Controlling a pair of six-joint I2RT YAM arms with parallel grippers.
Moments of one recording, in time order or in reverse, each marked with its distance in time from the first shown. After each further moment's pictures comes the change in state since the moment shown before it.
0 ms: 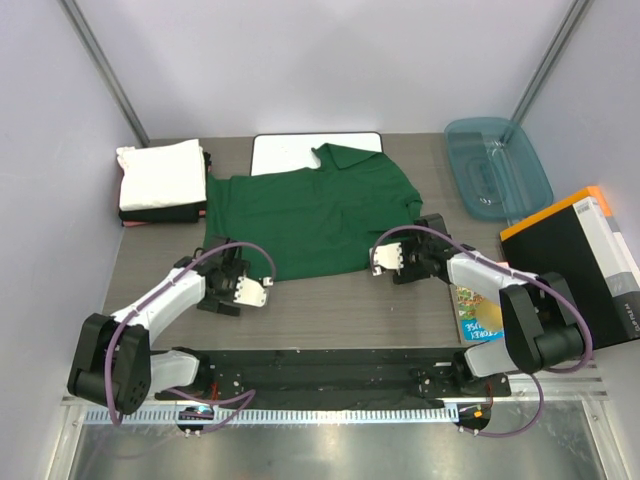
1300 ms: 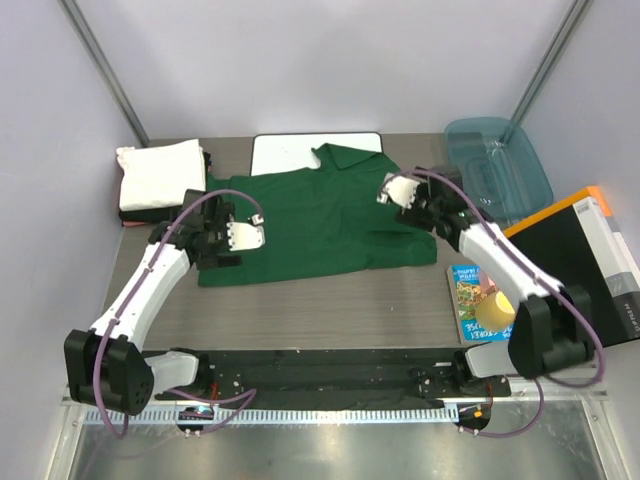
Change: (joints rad) left arm 0.093 -0.010 0.375 -0.089 0.064 -0.180; right arm -0.053 0.033 0.414 -0.075 0.248 0.408
